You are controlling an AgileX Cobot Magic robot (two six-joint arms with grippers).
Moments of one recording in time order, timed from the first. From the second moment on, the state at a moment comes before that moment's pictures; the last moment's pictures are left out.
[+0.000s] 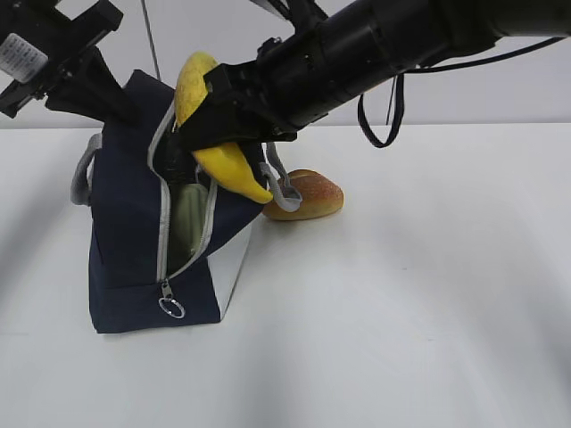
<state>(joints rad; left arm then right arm) -0.09 1.75 -1.55 -0.64 1.19 0.18 0.46 1.84 -1.49 0.98 0.84 -0.81</state>
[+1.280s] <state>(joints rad) -0.09 1.75 -1.55 -0.64 1.19 0.18 0.47 2.10 -1.73 0.96 0.94 -0.78</state>
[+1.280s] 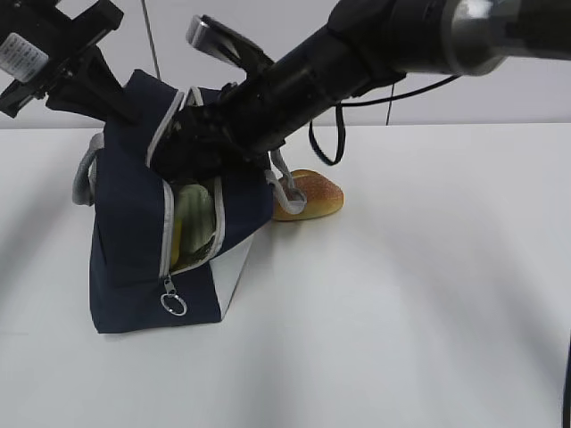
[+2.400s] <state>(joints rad) -0.09 1.75 -1.55 -0.64 1.19 0.18 0.33 2.06 -1.89 0.09 1.23 -0.73</state>
